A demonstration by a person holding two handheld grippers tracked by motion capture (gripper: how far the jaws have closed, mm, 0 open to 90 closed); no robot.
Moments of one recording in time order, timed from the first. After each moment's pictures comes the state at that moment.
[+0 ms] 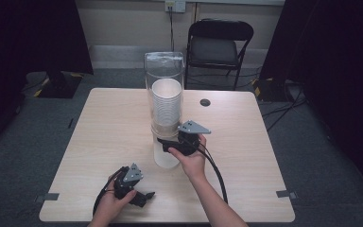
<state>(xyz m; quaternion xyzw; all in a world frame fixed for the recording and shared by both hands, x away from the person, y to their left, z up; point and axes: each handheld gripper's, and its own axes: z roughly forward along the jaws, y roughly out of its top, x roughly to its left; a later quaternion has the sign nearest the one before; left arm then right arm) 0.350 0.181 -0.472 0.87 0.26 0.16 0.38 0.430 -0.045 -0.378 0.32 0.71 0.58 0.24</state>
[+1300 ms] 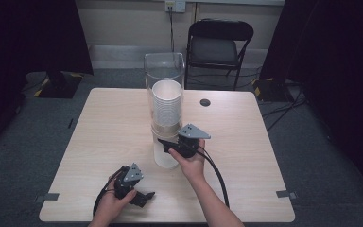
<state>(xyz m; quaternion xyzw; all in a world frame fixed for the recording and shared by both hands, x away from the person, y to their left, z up) 0.351 0.181 -0.472 0.87 0.26 0.16 0.38 0.432 -0.044 -0.394 0.29 0.70 0.60 0.26</state>
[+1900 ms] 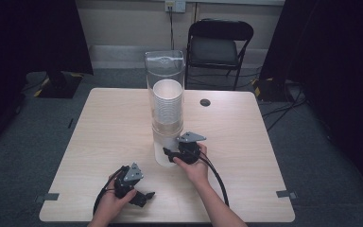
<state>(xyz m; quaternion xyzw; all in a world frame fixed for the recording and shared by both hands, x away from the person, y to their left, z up) 0.352 0.181 -0.472 0.87 0.26 0.16 0.38 0.442 -0.057 -0.436 0.33 0.78 0.48 0.21</state>
